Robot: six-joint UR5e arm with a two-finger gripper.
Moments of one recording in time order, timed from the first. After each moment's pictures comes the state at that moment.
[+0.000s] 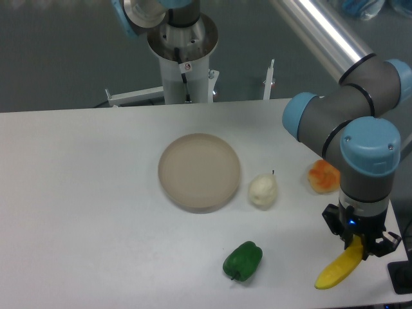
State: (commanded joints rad) arm 2.38 -2.31 -0.95 -1.11 1.63 1.27
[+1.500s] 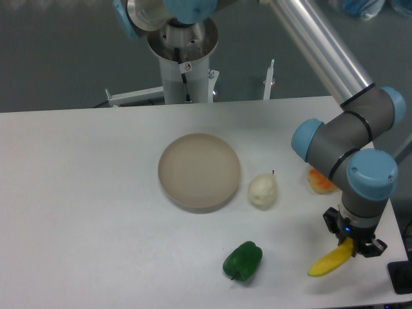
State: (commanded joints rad) arm 2.45 -2.35 -1.18 -1.03 1.61 1.43
